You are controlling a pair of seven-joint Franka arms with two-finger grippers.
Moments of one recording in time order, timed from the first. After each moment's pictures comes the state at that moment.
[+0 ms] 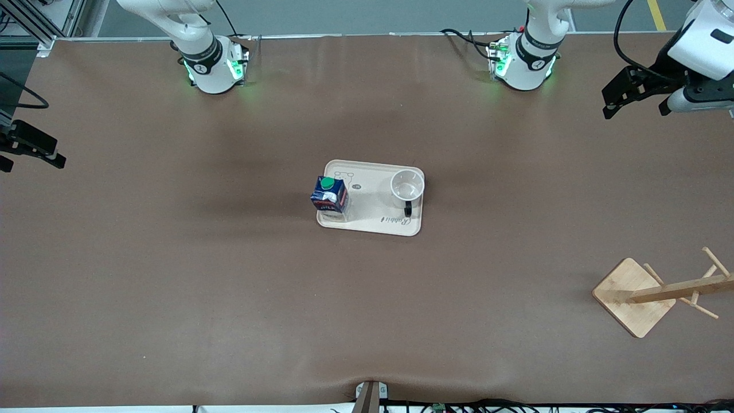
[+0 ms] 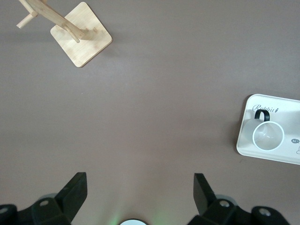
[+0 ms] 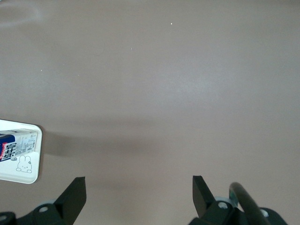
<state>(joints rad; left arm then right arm) -0.04 -0.14 -0.12 -1.60 0.03 1.48 -0.19 0.02 0.06 -0.11 -1.44 0.06 1.54 -0.13</state>
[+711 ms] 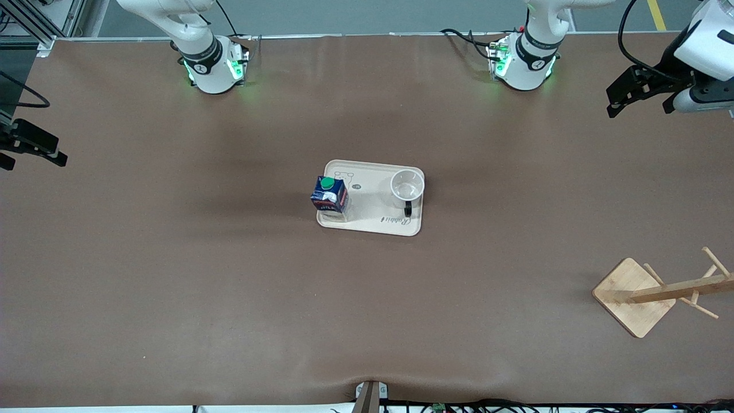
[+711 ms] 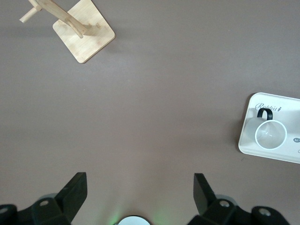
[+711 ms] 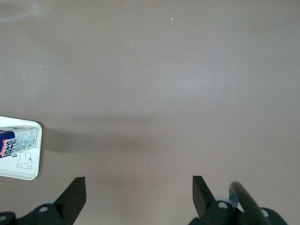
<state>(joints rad) -0.04 -0.14 -0.11 -1.60 0.03 1.47 -0.19 0.02 0.06 -0.11 -1.44 0.06 1.52 -0.13</state>
